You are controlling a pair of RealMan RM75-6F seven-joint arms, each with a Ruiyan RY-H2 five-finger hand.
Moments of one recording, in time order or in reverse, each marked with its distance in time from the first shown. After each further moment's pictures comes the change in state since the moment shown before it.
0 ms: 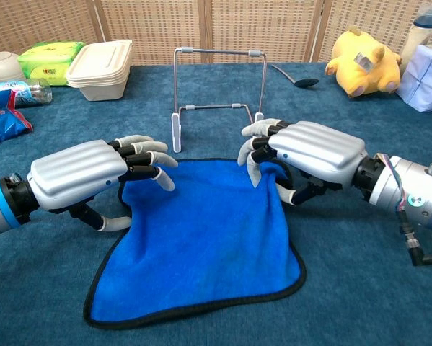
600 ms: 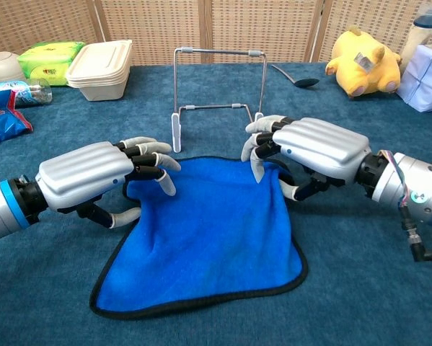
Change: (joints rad) left arm -0.010 -0.021 -0.002 -0.001 -0.033 -0.020 -0.029; right arm -0.005 0.005 0.009 0.000 0.008 0.003 0.003
